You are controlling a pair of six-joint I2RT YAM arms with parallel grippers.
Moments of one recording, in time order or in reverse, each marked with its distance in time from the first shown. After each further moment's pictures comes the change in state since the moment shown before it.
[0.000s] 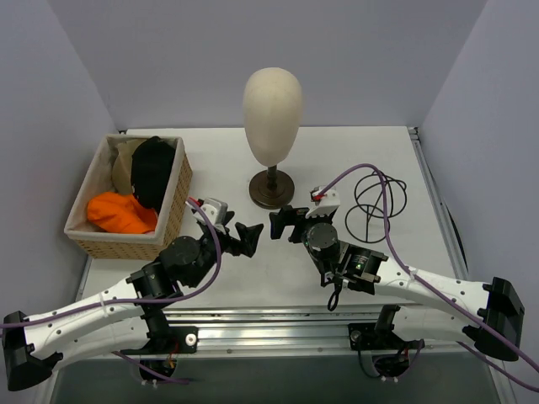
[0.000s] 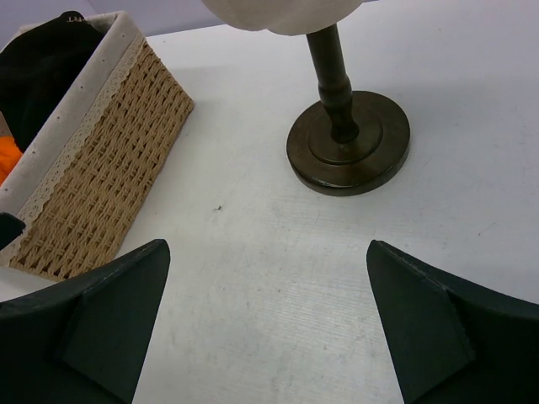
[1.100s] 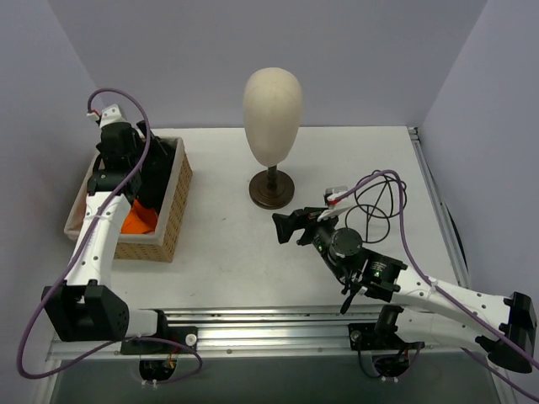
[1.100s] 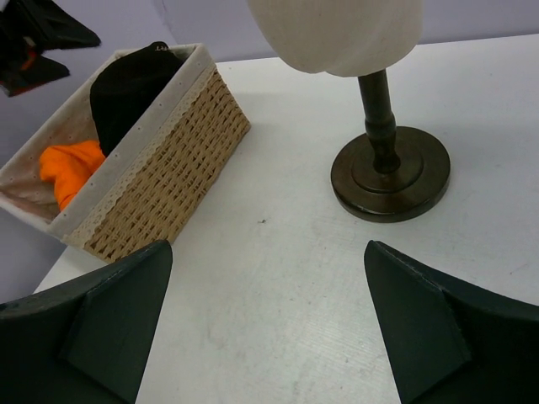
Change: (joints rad) left arm 1.077 0.531 0.685 -0.529 0.271 -0.150; right arm 0.000 -0.146 -0.050 0.064 -0.113 -0.083
